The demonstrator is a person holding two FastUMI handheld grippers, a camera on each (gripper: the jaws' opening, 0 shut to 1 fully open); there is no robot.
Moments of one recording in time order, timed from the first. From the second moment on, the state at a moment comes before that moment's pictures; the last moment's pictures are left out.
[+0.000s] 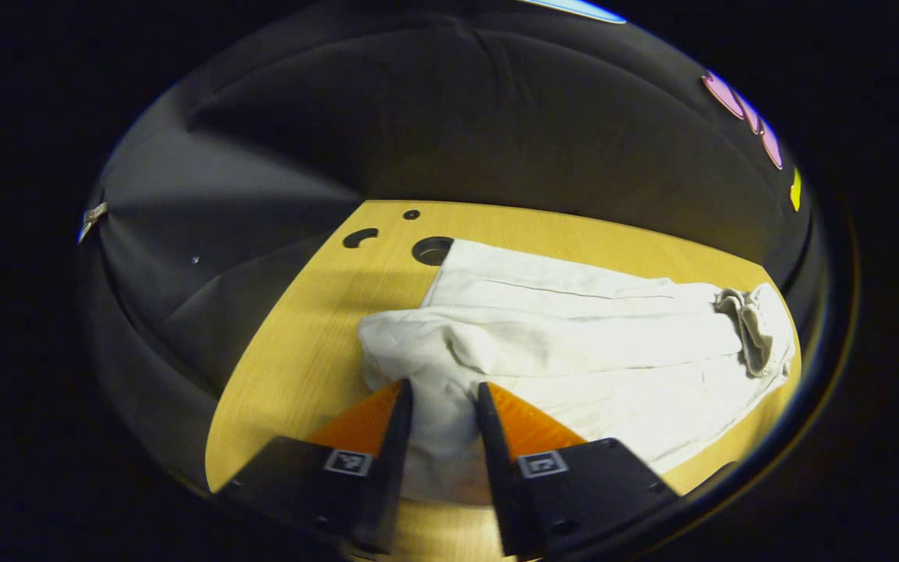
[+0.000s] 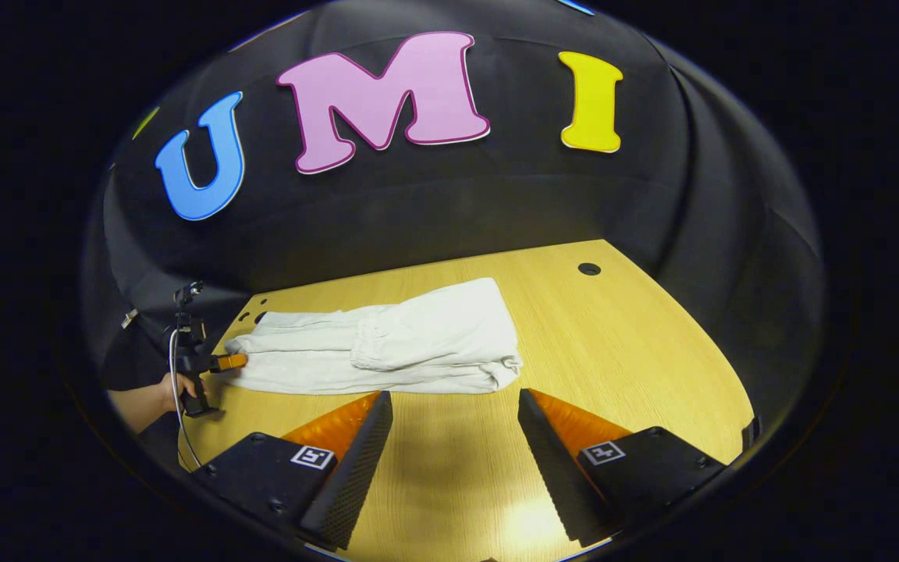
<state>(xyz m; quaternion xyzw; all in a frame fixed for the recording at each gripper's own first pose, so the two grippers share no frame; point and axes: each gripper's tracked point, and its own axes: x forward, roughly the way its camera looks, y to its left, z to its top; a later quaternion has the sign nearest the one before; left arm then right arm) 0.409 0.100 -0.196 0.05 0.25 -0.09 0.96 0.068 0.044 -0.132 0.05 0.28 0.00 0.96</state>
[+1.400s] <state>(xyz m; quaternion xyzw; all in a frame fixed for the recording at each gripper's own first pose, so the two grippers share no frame) 0.327 -0.033 -0.039 -0.15 0.13 -0.08 0.98 0.101 -0.060 -0.123 0.07 0.25 0.06 0.96</state>
